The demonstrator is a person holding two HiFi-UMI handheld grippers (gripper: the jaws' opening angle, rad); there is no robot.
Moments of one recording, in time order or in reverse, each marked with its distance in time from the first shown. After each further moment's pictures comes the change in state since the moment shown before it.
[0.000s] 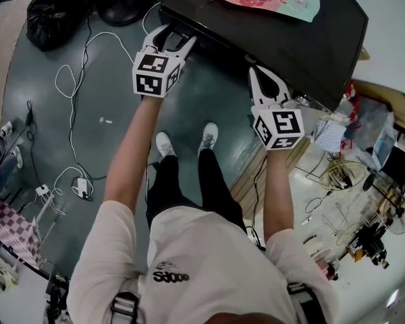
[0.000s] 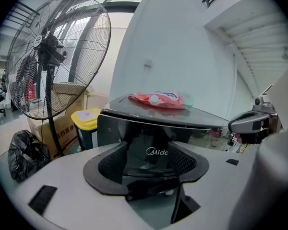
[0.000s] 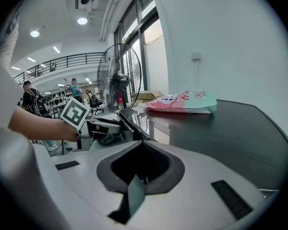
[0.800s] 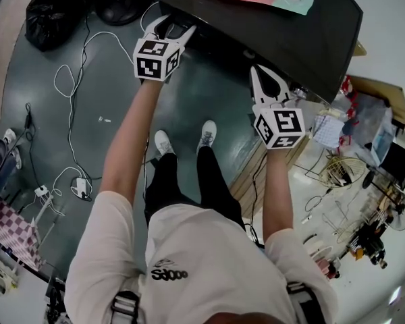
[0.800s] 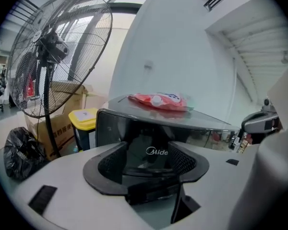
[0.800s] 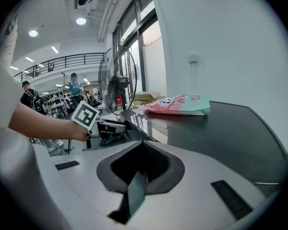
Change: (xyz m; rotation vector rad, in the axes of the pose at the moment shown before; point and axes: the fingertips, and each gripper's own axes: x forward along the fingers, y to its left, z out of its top) left arm 0.012 0.004 0.006 -0.021 -0.030 -0.017; right arm -0.026 0.004 0.002 0.005 -0.007 -0.025
